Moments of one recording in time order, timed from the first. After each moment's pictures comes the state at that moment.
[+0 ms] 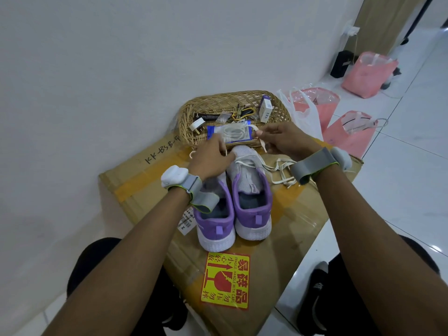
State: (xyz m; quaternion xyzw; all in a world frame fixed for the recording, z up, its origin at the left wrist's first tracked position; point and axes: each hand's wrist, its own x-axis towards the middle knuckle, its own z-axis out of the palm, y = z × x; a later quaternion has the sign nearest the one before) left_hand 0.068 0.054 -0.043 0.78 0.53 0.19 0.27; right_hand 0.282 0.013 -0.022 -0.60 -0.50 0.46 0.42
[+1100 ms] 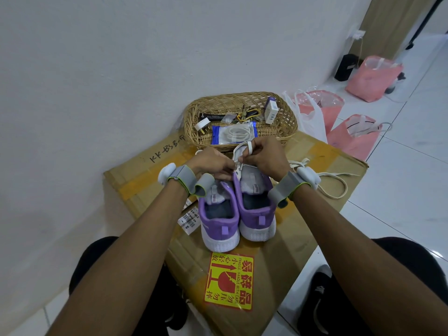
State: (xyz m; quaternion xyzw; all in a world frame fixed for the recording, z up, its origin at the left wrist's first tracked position) left_hand 0.061 0.062 -0.047 0.54 0.54 0.14 0.63; right_hand 0.230 0.016 -0.064 -0.65 -0.57 0.29 0.42
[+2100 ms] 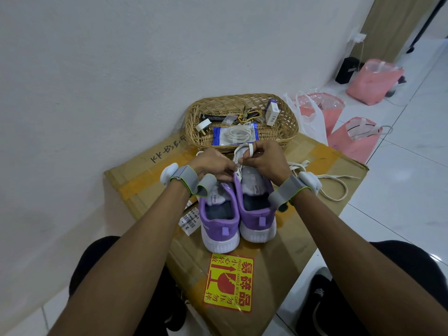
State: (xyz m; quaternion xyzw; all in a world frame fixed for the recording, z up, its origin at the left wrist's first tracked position) left_hand 0.063 0.063 -0.047 0.53 0.55 0.13 0.63; right_hand 0.230 0.017 -0.074 -0.64 -0.56 0.30 0.44
